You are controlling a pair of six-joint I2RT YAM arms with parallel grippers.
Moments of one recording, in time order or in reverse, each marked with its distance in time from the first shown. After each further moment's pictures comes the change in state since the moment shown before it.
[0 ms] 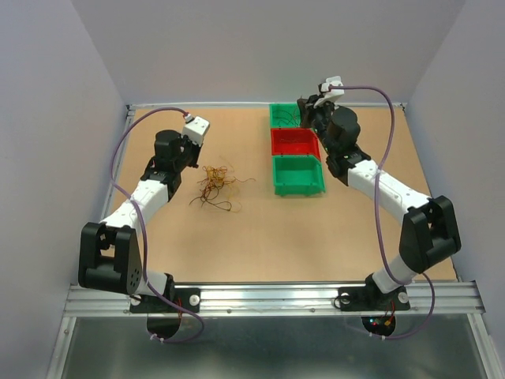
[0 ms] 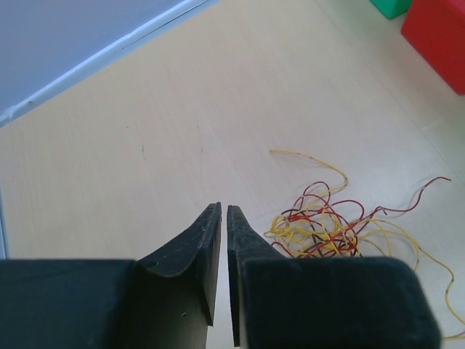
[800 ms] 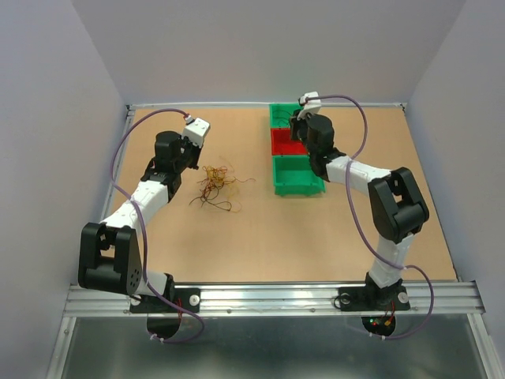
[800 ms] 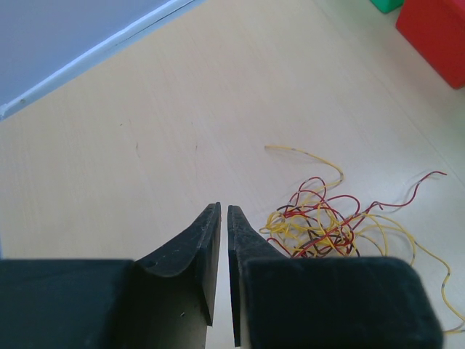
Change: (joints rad) left arm 0.000 -0.003 -0.012 -0.001 0.011 0.000; right arm -0.007 0.288 0.033 0.073 0.074 -0.018
